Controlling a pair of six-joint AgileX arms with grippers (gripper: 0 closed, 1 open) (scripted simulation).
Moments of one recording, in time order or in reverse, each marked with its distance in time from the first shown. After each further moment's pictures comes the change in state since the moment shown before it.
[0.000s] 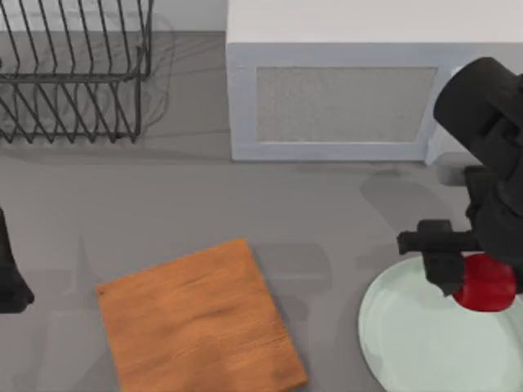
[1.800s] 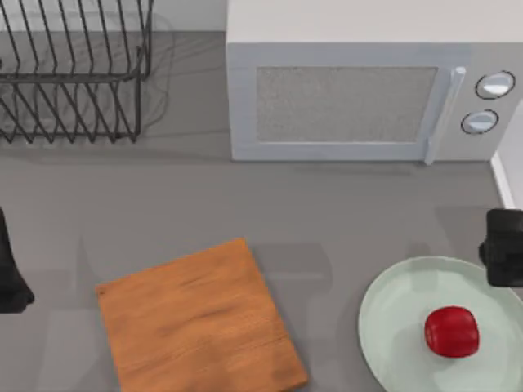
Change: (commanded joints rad) left arm 0.000 0.000 0.000 0.000 0.000 0.000; right arm -0.187 -0.537 -0.398 0.412 0.000 -0.189
